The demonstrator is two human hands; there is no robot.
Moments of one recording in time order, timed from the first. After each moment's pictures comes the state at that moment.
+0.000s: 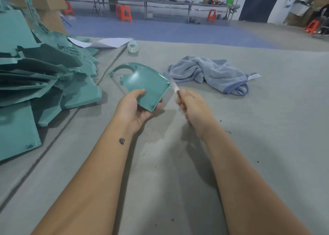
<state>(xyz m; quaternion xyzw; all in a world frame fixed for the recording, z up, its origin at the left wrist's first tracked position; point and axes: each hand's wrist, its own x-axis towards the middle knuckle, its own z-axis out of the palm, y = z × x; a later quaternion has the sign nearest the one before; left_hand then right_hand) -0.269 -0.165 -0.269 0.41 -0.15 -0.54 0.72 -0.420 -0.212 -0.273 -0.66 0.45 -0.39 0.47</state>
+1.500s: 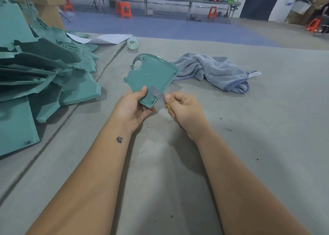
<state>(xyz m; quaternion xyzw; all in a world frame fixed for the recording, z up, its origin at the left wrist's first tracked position) -0.266 -0.161 -0.274 0.42 -0.22 -0.54 0.70 -0.406 -0.208 -0.293 -0.68 0.32 -0.41 0.52</state>
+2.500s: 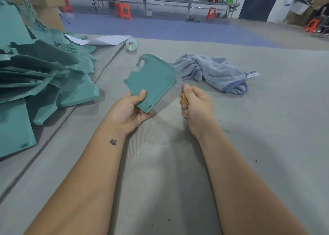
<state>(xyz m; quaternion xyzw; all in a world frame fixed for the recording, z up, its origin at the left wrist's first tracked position) -0.258 -0.157 -0.277 0.41 -0.24 -0.57 0.67 -0.415 -0.223 -0.286 -0.51 0.36 -0.51 0.60</state>
